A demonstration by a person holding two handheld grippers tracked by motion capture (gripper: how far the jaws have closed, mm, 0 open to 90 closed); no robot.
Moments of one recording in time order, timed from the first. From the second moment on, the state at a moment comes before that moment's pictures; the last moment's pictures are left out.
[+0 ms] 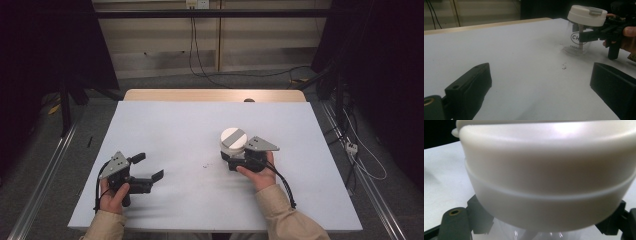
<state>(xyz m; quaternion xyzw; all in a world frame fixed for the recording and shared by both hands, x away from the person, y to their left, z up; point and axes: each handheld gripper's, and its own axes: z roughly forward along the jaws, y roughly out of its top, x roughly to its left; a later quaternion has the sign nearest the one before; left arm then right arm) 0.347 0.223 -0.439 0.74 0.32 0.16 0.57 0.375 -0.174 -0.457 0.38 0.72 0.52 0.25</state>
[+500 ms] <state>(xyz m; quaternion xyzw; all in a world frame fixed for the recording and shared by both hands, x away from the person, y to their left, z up) 0.347 0.223 -0.438 0.74 0.31 0.16 0.57 0.385 -0.160 -0.454 0.38 0.72 0.52 0.25</state>
